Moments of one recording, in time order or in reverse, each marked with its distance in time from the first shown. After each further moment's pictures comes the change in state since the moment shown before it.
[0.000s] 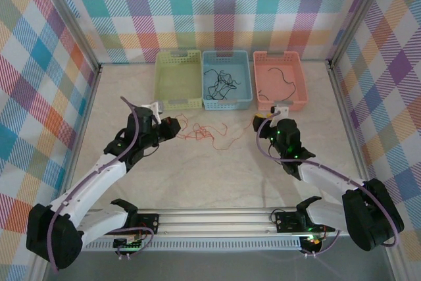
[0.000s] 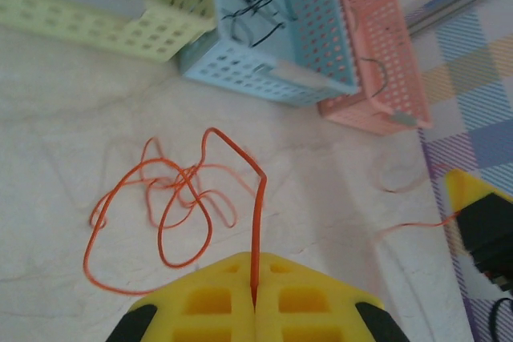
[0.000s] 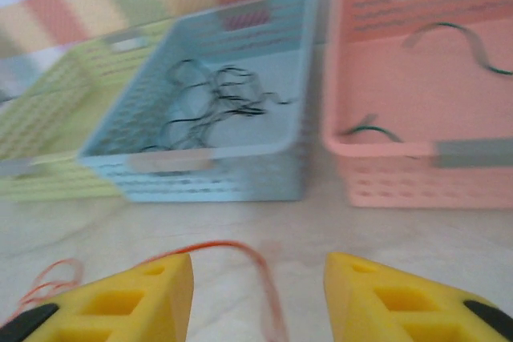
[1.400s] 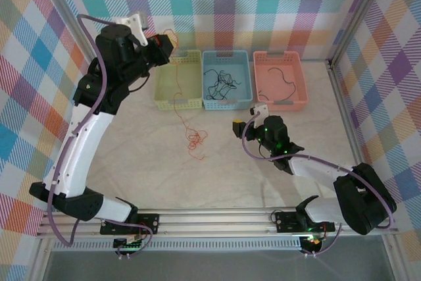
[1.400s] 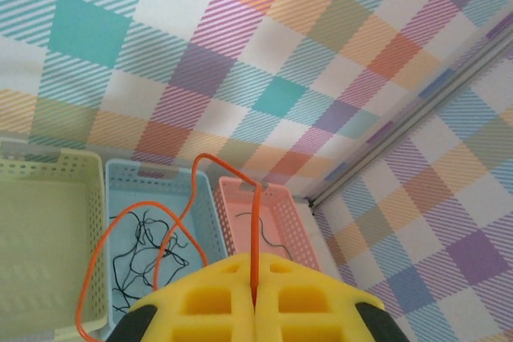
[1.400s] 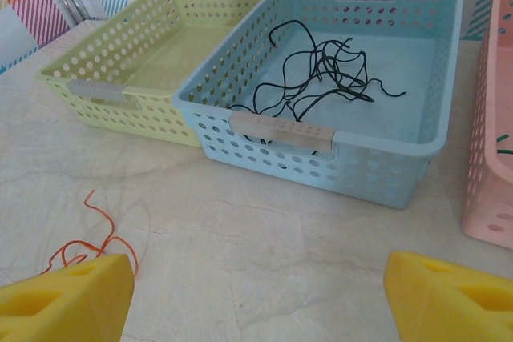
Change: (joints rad) left arm -0.008 0.414 1.206 -0.462 -0.180 0.133; right arm 0.098 0.134 0.086 -0.005 -0.060 -0.138
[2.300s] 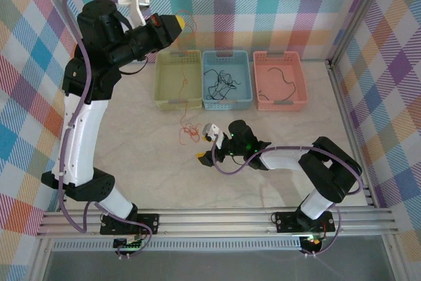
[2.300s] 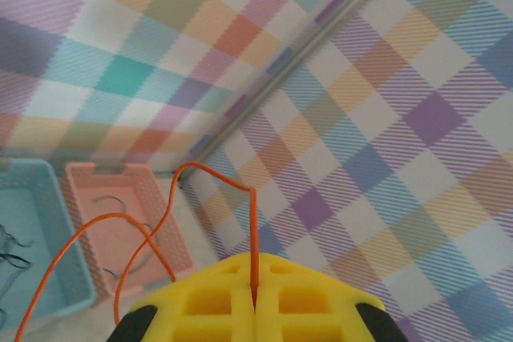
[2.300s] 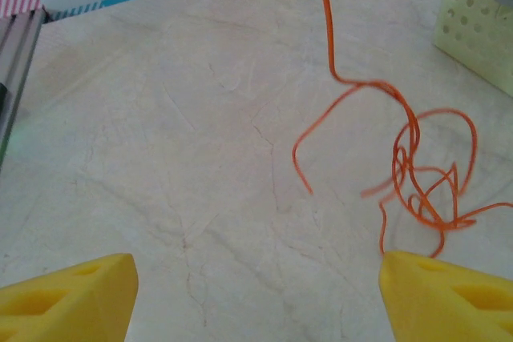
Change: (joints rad) left arm 0.011 0.161 0.401 -0.117 0.389 -0.142; right arm 0.244 0.339 0.181 0.030 -0.490 -0.298
